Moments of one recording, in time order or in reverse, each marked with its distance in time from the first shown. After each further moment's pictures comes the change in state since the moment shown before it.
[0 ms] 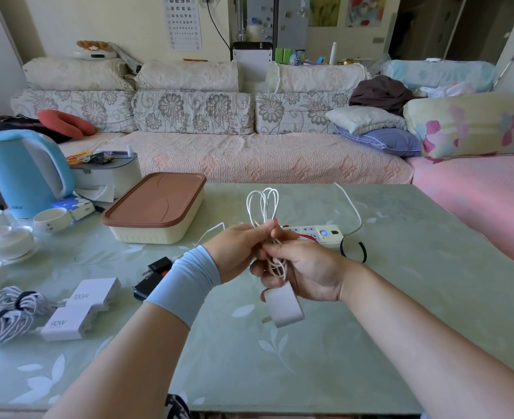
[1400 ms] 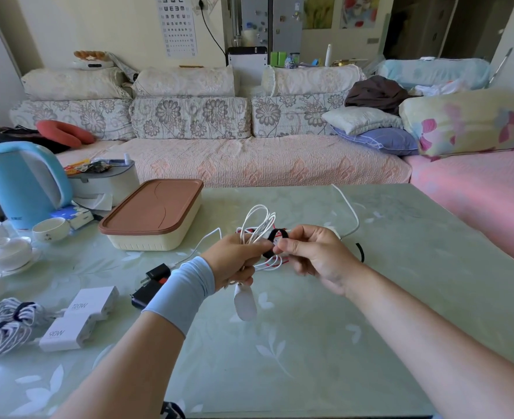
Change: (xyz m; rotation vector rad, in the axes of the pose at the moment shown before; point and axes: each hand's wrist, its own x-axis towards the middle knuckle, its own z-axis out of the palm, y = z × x) left_hand 0.005 -0.009 -0.006 0.126 0.105 -0.141; right_hand -0.008 -0.002 -0.031 -0.188 0.409 -0.343
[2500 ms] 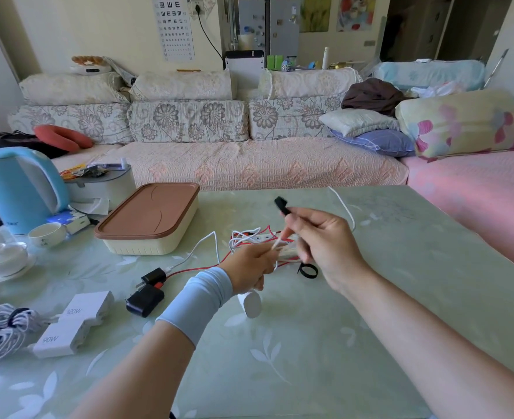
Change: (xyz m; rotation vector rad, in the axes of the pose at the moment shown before) left_hand 0.019 -0.008 0.030 0.289 0.071 0.063; right_hand -0.006 -0.019 0.004 -0.013 0.209 -0.279
